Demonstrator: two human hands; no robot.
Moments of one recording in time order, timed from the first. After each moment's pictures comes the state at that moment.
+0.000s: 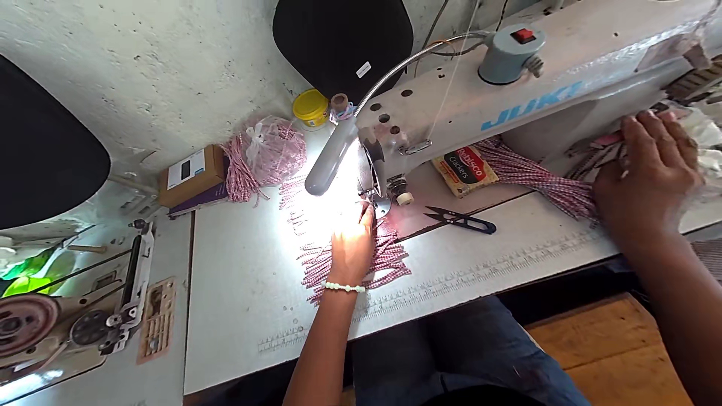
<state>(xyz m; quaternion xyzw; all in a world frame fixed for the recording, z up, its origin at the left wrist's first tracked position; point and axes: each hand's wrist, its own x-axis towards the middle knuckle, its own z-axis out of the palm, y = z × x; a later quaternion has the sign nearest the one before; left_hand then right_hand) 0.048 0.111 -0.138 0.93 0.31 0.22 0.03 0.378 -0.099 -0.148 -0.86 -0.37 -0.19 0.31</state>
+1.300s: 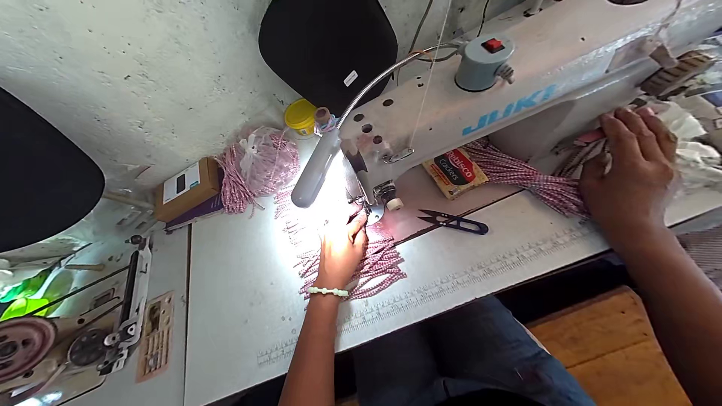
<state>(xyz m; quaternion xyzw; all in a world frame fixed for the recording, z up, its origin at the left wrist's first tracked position) 0.038 0.121 -0.114 0.89 0.37 0.09 0.25 0.380 -0.101 -0.149 -0.85 -0.37 -0.18 0.32</state>
